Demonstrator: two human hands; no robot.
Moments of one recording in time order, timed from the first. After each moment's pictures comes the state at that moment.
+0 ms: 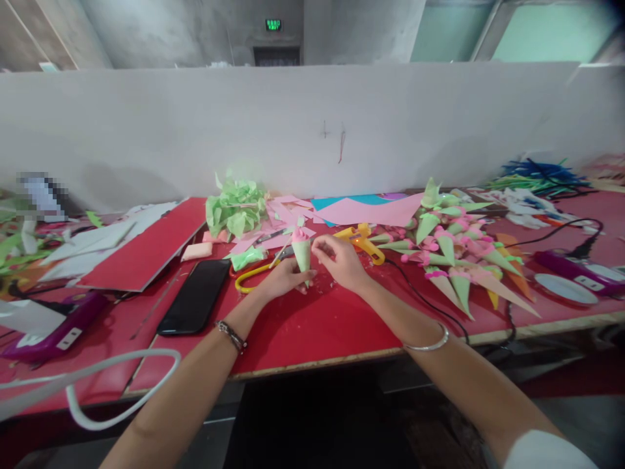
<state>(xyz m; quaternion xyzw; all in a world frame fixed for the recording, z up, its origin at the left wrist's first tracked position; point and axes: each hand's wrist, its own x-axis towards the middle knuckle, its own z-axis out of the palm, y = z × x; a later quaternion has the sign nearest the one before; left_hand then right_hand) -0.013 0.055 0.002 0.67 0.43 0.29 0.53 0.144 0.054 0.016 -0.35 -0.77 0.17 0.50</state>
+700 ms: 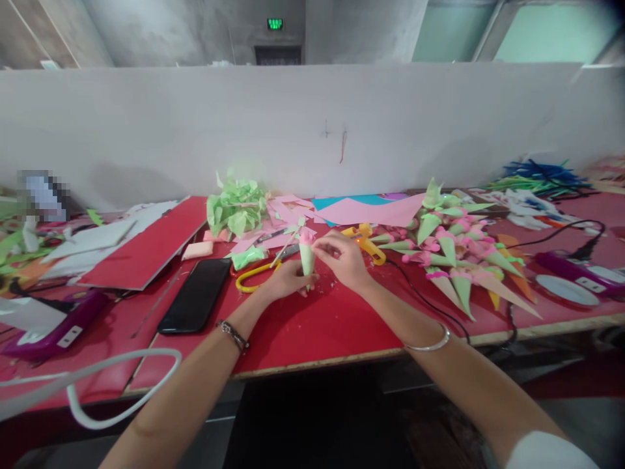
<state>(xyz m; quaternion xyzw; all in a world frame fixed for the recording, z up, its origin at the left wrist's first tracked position) -0.011 0.053 0.001 0.71 0.44 0.25 0.50 0.144 0.054 0.017 -0.33 -0.76 0.14 0.54</state>
